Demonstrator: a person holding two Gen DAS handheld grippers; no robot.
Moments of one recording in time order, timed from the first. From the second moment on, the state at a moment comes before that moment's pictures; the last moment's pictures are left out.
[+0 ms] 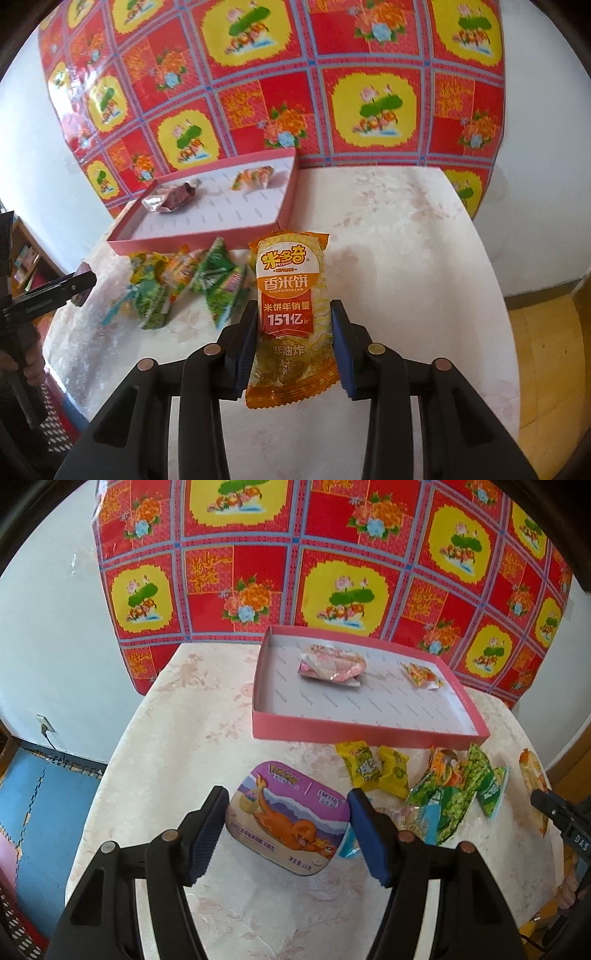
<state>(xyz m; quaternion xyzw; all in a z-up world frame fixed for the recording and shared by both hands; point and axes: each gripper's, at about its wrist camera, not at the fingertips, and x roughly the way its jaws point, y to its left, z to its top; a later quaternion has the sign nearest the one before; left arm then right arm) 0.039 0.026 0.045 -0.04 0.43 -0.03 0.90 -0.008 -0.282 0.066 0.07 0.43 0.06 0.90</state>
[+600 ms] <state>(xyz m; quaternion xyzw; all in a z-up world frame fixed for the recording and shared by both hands) 0.058 0.014 0.087 -0.02 0.38 -0.04 0.92 0.018 -0.247 0.114 0.07 0.42 0.11 0.90</state>
